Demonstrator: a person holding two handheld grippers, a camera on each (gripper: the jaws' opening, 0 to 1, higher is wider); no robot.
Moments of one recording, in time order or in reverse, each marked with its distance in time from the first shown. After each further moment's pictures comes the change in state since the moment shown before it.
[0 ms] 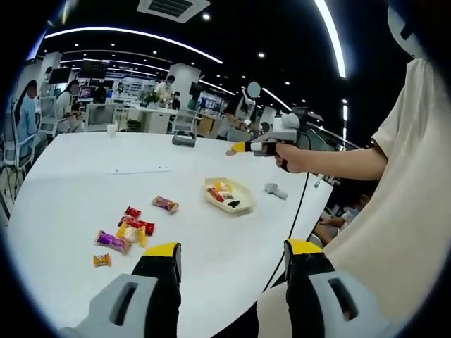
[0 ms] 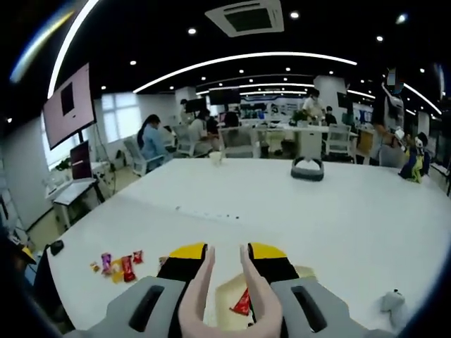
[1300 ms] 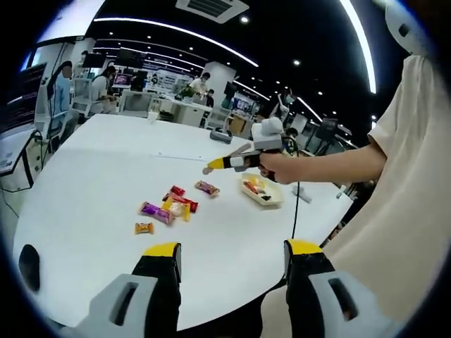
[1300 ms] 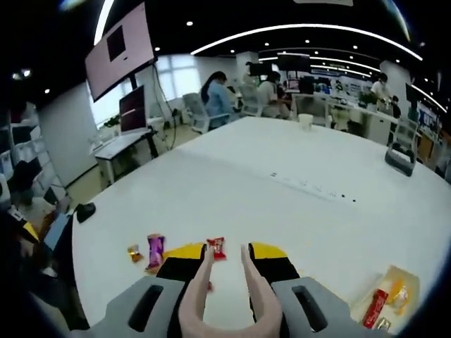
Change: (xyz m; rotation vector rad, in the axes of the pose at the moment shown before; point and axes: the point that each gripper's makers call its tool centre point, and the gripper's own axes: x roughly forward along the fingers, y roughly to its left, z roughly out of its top) left arm -0.064 0.066 -0.030 -0.138 -0.012 0.161; right arm 0.115 0.200 -0.068 -0.145 0.219 0.350
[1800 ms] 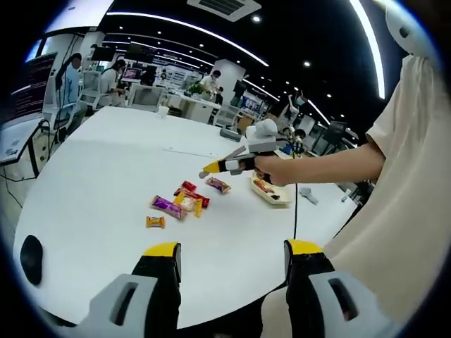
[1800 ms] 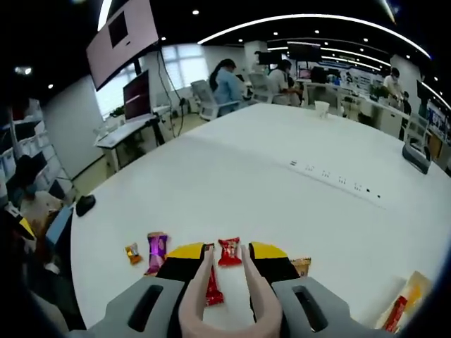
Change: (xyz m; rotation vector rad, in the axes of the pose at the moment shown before) left arm -0.004 0.022 -0.003 -0.049 0.013 0.037; right arm 0.047 0.016 -0.015 -0.007 0.070 0.053
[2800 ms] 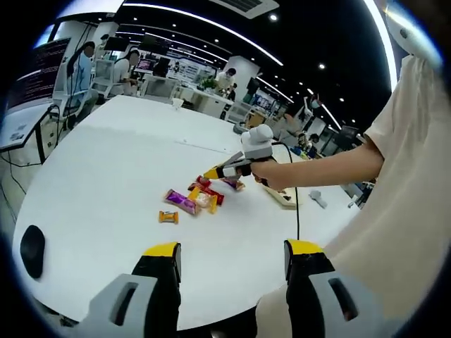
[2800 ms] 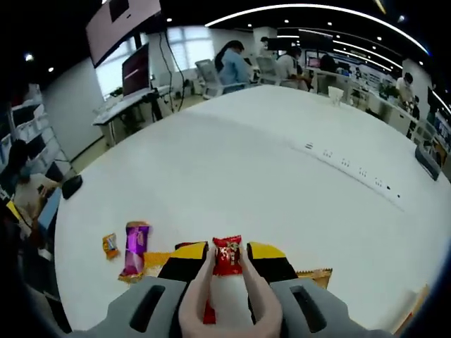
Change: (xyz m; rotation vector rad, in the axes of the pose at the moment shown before) left arm 0.007 0.026 0.001 -0.063 0.023 0.043; right arm 0.048 -0.001 -0.023 -0.053 0.115 0.003
